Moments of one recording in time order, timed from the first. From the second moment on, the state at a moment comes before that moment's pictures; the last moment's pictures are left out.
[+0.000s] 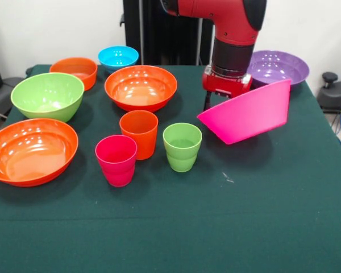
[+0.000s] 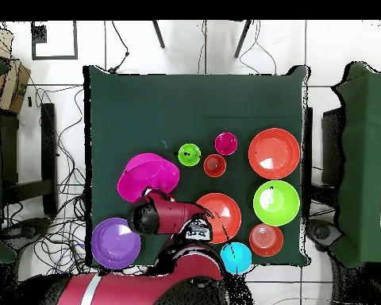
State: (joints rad) arm -0.02 -0.44 -0.08 1.91 -0.02 -0.02 2.11
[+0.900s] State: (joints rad) arm -0.05 -0.54 -0.05 1.90 -0.01 0.02 2.11
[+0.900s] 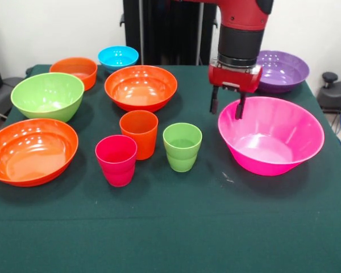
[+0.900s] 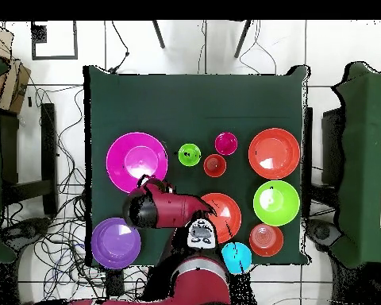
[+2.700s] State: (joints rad) arm -0.06 -0.61 -0.04 1.90 -0.01 0.02 2.11
